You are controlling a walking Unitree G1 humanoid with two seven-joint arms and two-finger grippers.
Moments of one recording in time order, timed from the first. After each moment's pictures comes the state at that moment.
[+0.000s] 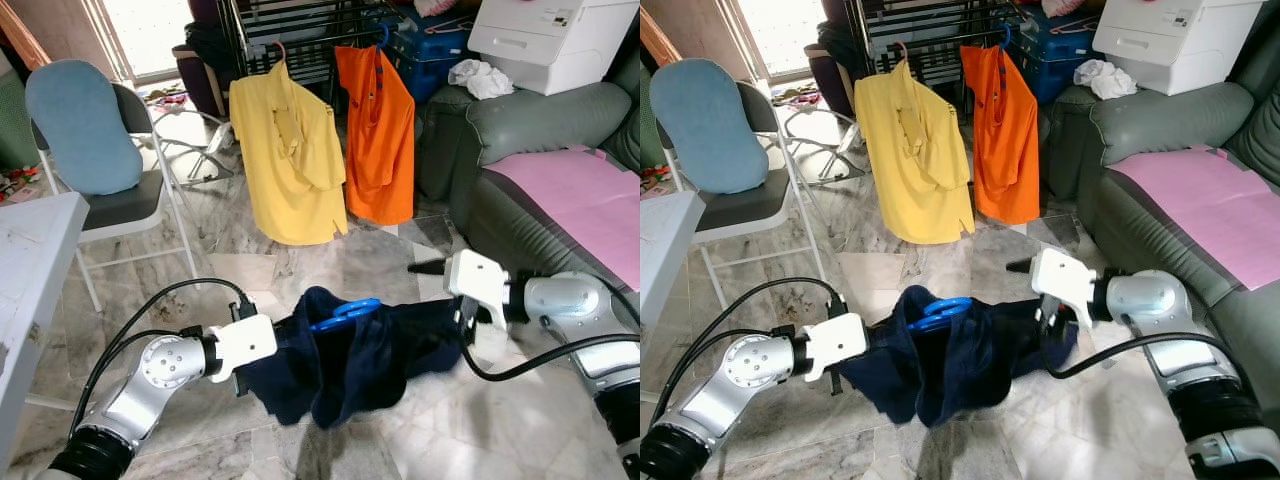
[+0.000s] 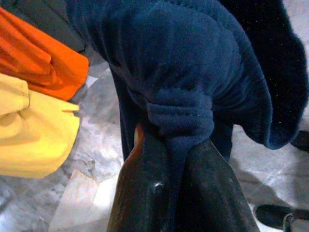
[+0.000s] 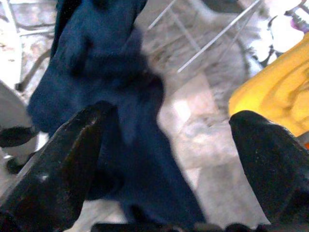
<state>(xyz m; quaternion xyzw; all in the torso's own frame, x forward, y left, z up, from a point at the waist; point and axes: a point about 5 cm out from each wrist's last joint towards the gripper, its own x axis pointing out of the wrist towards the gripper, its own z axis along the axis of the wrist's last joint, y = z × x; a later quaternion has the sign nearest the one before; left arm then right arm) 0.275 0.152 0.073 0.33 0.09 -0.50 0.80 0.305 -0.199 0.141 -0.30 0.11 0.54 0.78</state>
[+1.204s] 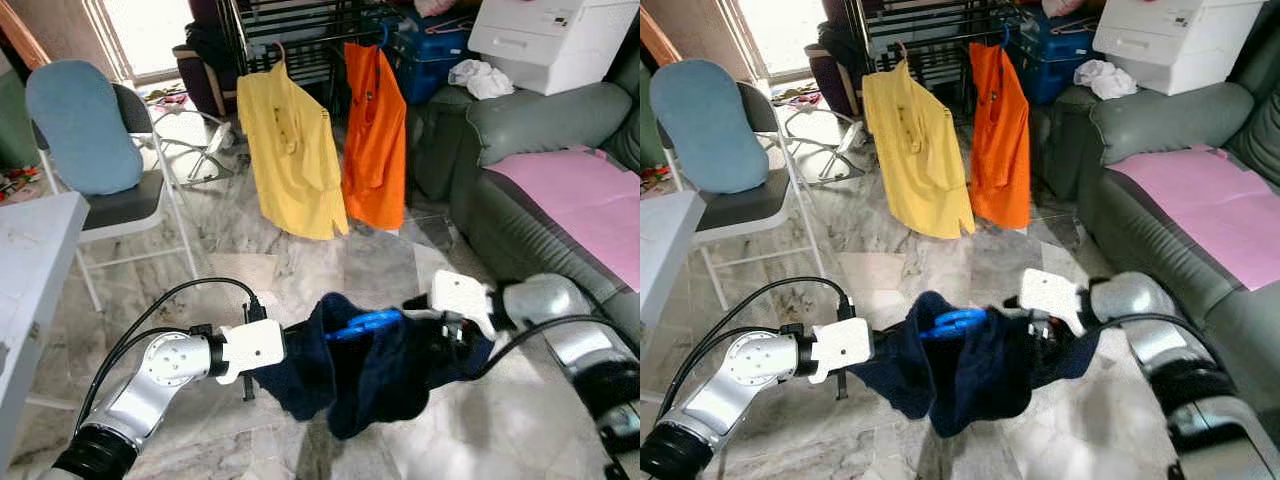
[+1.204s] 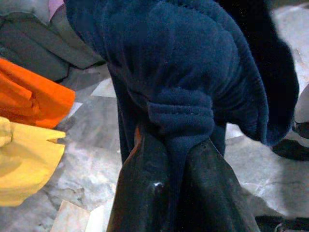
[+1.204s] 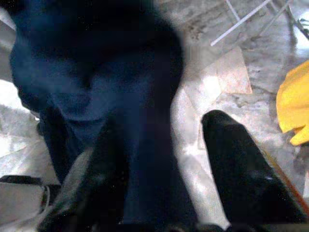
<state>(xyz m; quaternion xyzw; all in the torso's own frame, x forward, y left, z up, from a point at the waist) 0.270 0.140 0.082 0.32 0.06 -0.55 0.77 0.318 -0.193 0.118 -0.33 0.17 0.57 0.73</state>
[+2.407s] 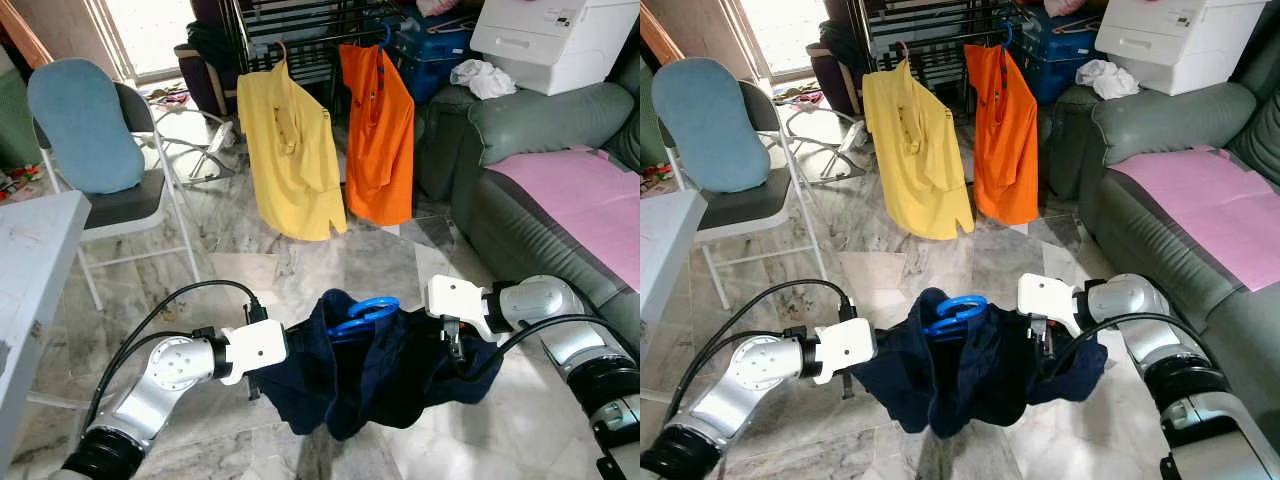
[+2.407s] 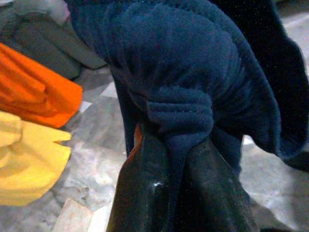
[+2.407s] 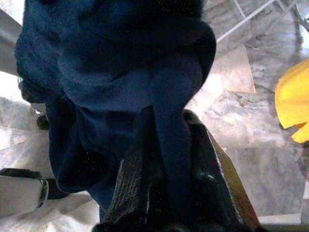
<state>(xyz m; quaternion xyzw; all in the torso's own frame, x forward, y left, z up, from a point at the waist) 0.272 0.136 0.074 0.31 0.05 -0.52 0.79 0.318 -0.196 0.111 -0.34 0.18 0.57 0.72</state>
